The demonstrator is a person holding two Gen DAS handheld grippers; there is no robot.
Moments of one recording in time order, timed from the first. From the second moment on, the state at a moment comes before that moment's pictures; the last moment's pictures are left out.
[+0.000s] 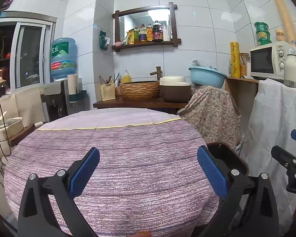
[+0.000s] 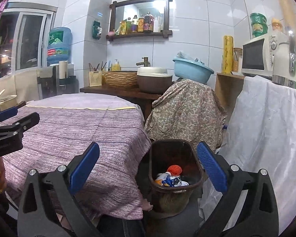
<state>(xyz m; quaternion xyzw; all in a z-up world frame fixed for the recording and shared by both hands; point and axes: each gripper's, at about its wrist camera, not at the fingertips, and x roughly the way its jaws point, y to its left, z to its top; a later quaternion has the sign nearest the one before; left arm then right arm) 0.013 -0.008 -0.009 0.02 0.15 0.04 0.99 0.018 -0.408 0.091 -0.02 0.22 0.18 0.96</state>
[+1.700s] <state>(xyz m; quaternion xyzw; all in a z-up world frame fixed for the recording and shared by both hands) 0.008 -0.007 -0.007 0.02 0.15 0.04 0.99 0.016 -0.416 0.090 -0.01 0.23 0.18 0.96</state>
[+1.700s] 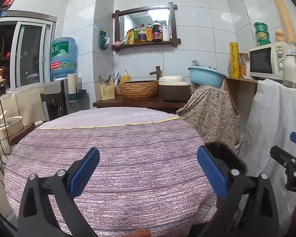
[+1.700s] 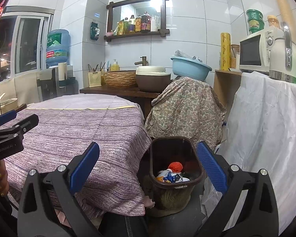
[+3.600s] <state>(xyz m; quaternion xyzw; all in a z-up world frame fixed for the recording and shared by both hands) 0.011 -0.006 -0.009 0.02 0.16 0.02 0.99 0.012 -0.409 0.082 0.00 0.24 0.17 0.95</state>
